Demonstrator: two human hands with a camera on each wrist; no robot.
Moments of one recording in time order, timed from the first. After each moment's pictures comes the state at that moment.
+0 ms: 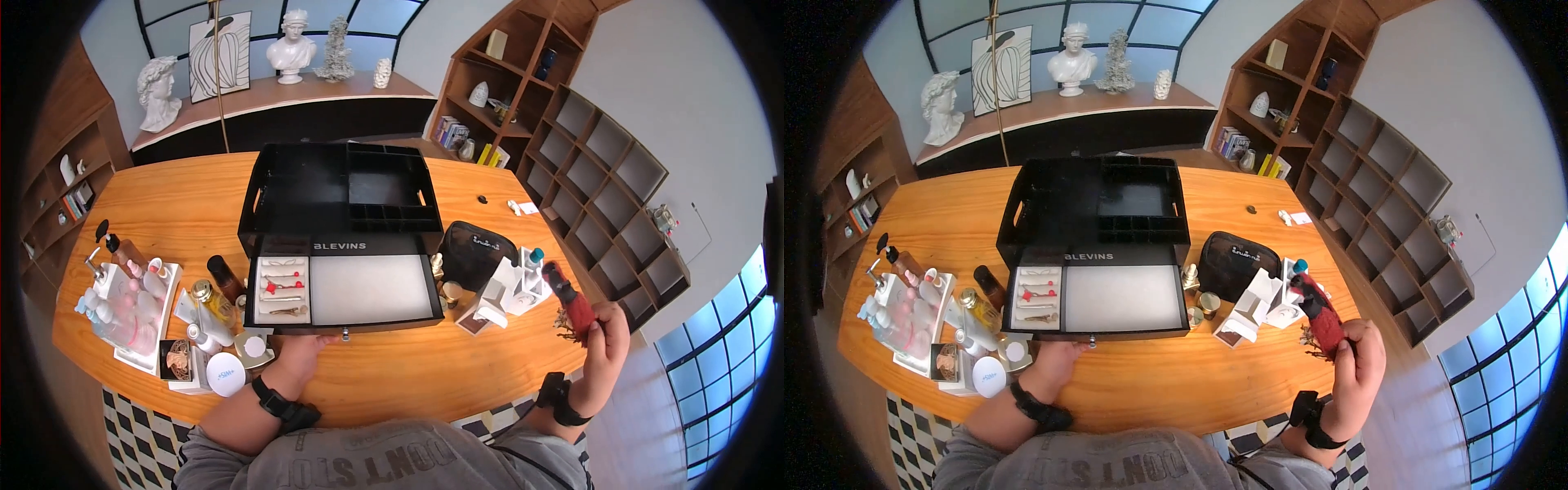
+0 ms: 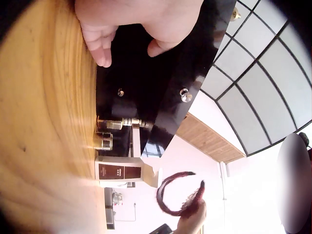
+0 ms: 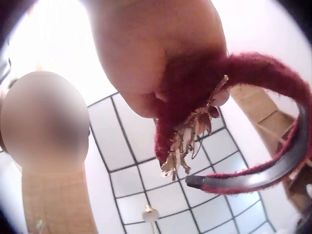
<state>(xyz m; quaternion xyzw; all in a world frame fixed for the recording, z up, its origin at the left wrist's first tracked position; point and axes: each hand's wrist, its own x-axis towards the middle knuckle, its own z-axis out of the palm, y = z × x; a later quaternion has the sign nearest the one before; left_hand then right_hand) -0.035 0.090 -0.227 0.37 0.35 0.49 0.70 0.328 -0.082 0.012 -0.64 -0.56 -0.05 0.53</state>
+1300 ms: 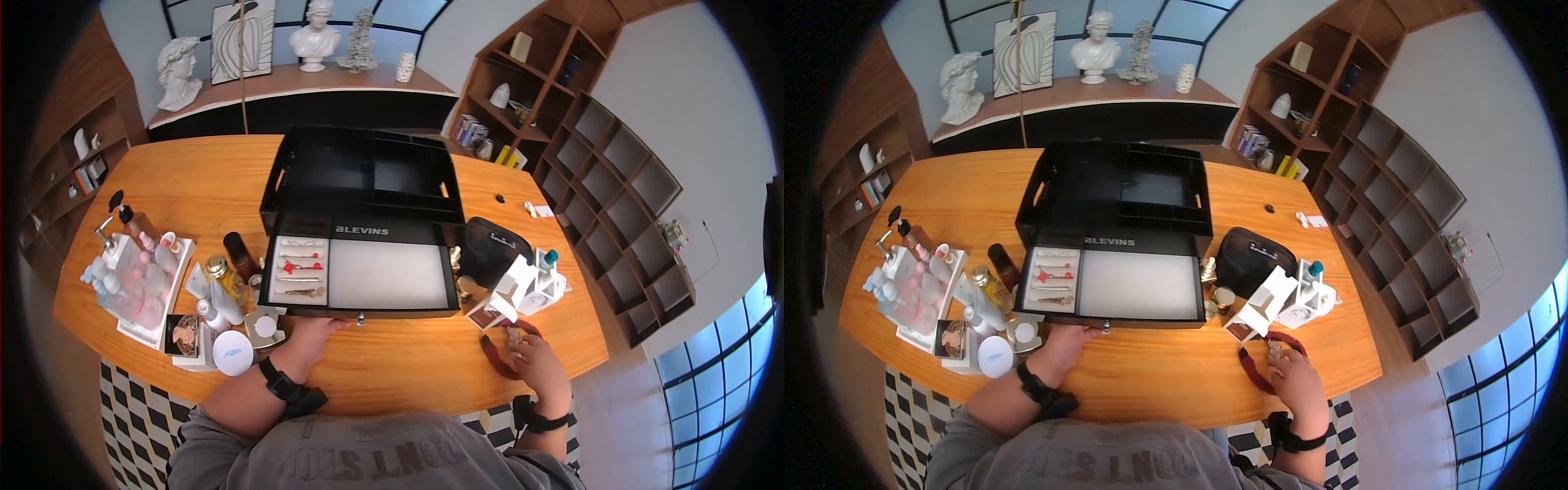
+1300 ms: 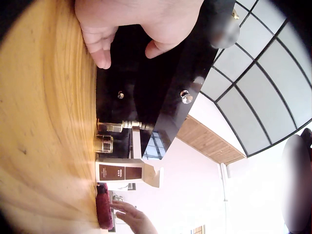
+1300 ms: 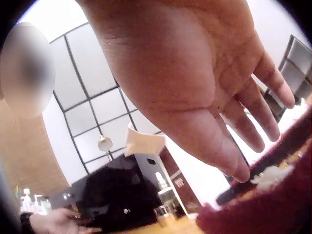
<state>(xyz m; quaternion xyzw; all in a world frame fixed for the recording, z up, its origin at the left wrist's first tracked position) -0.033 0.088 -0.211 0.35 0.36 0.48 0.72 0.351 -0.067 -0.105 -0.73 -0.67 0.05 0.13</state>
